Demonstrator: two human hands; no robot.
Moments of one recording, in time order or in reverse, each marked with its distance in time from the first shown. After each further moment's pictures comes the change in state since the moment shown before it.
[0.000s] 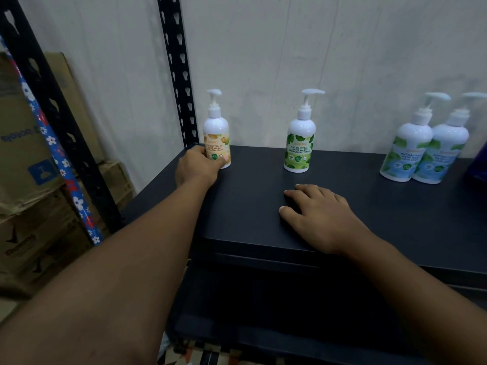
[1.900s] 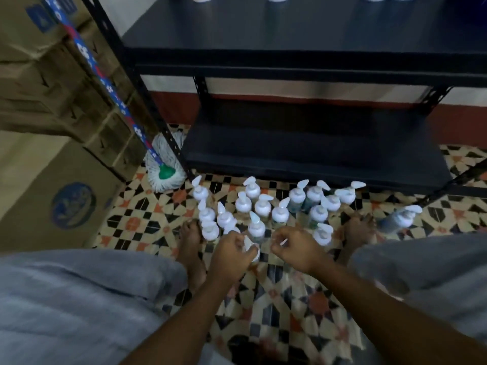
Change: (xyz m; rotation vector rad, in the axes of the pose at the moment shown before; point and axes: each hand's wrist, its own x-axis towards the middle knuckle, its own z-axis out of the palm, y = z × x) left_hand -0.535 -0.176 0.000 0.011 -0.599 -0.334; right_hand -0.339 0.050 0.248 0.499 -0.443 0.101
